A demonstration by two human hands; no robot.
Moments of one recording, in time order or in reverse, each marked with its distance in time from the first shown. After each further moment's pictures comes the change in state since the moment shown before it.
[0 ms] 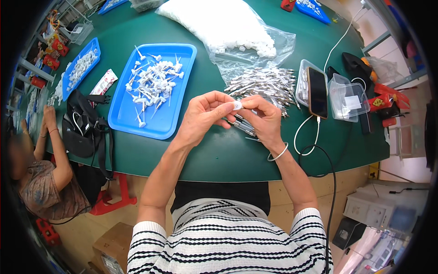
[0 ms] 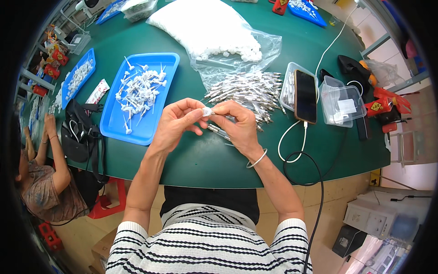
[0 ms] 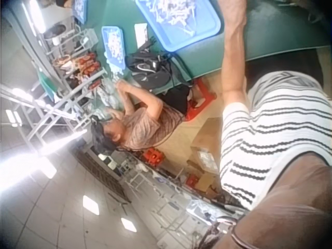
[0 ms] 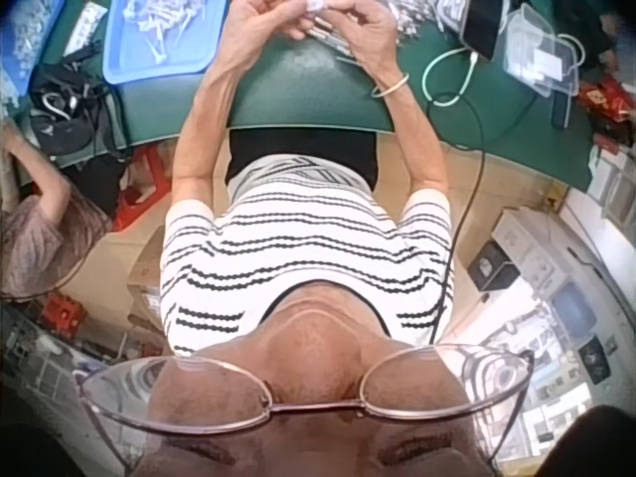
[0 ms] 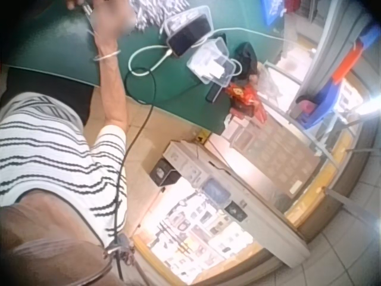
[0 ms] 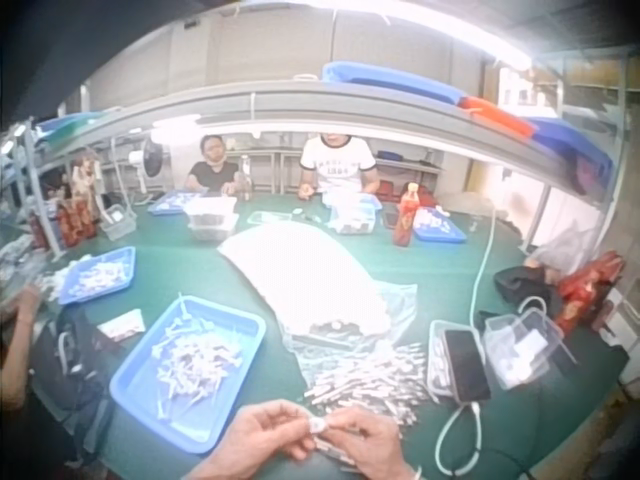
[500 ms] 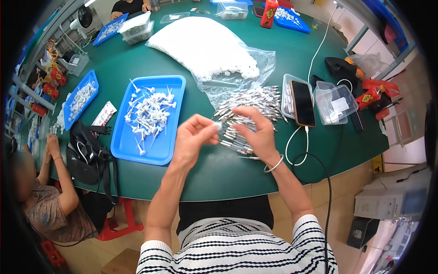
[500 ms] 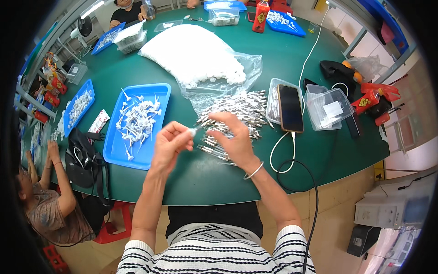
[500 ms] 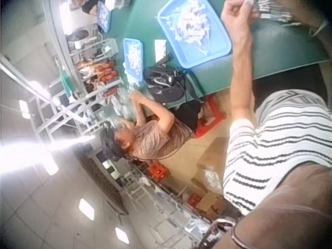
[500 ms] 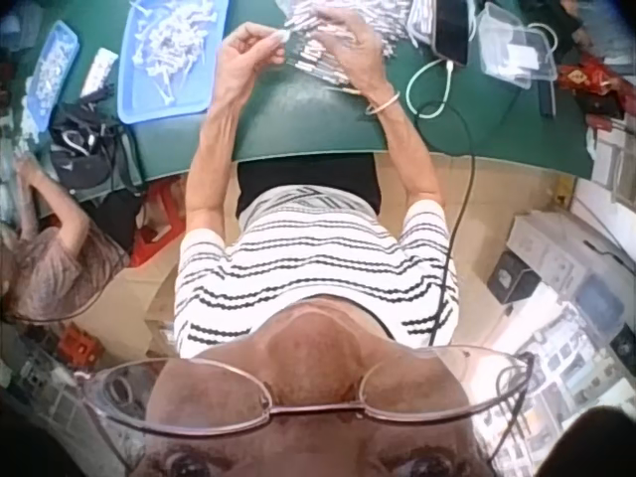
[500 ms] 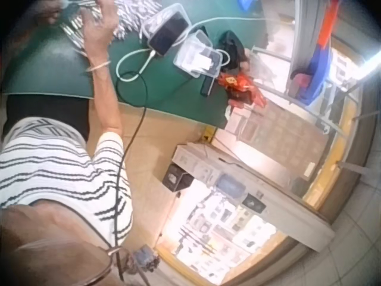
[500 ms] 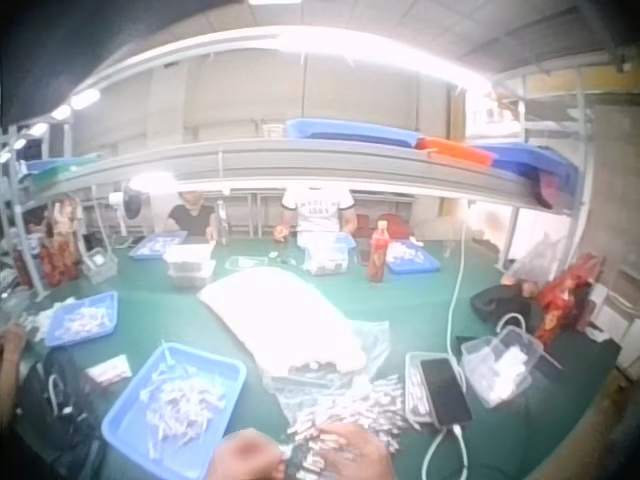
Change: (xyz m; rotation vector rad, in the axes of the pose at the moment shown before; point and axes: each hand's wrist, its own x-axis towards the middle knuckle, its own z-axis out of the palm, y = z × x) left_hand 0.001 0.005 0.005 -0.027 0.154 0.062; right_hand 0.011 -0.020 -0.012 -0.316 0.118 -0.153
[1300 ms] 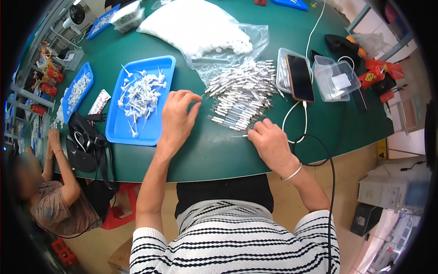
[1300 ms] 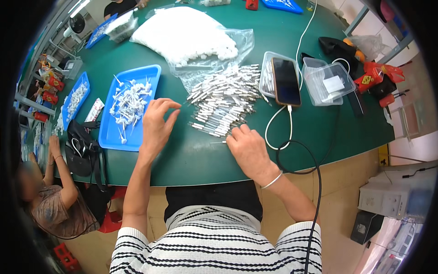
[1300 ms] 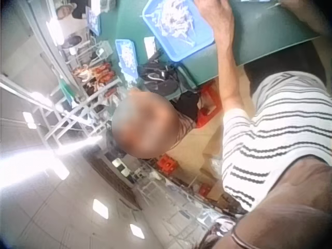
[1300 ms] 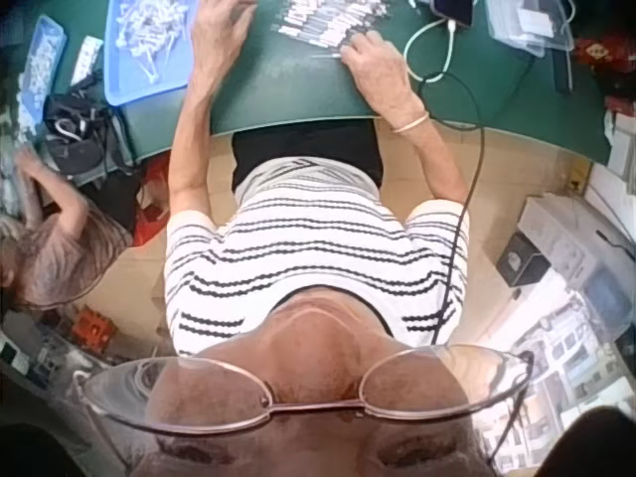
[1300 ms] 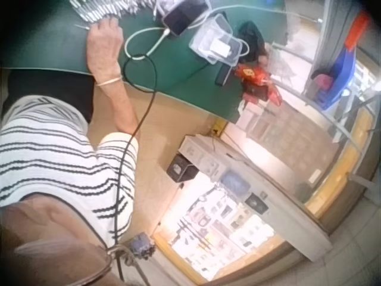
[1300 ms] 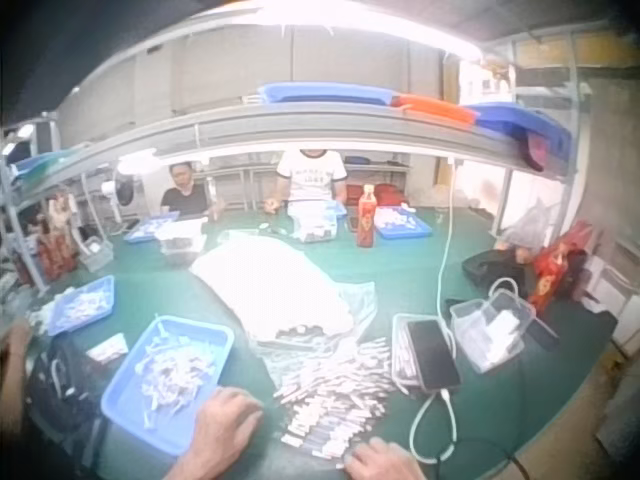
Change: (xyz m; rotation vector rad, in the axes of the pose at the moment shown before) left_hand 0.007 -0.005 -0.005 1.301 0.089 0.732; right_hand -0.077 -0.022 -0.059 -0.954 -0.449 -0.233
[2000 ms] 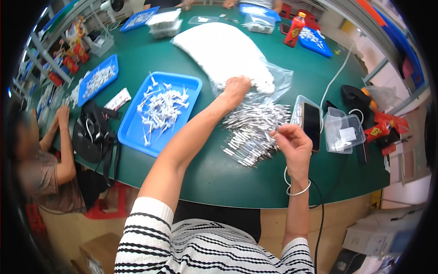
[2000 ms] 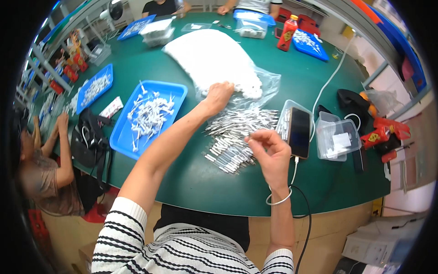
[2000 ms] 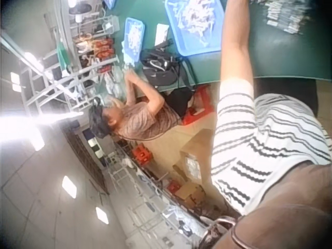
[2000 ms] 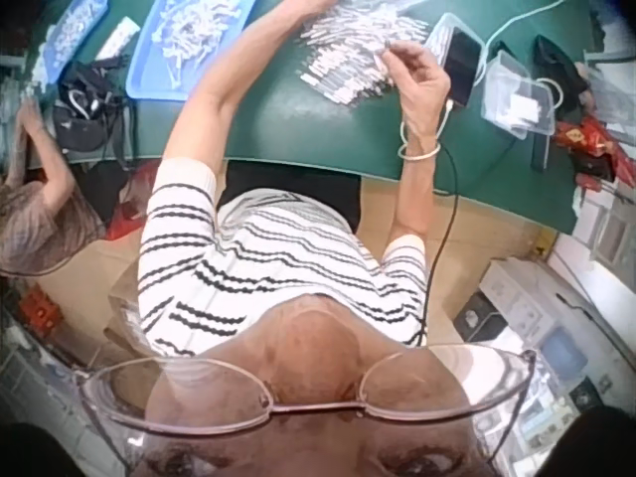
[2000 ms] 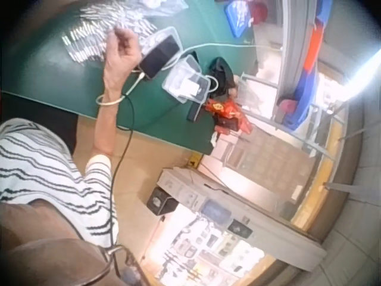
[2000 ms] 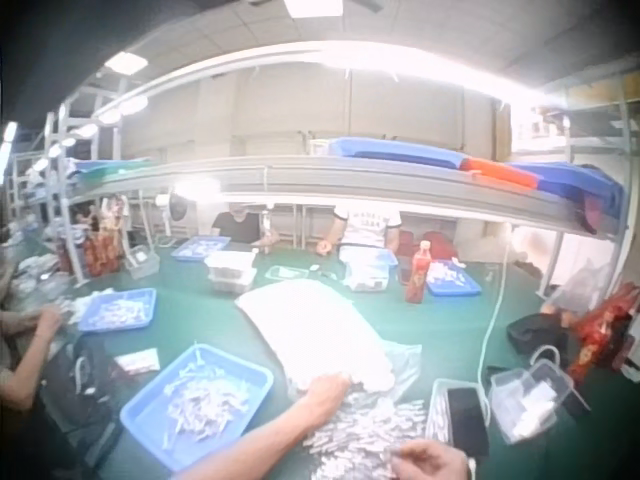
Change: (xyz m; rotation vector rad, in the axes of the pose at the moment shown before) left_hand 0.142 -0.075 0.139 0.343 -0.139 0.127; right_hand 0.064 0.034 -0.030 1.368 0.359 0.402
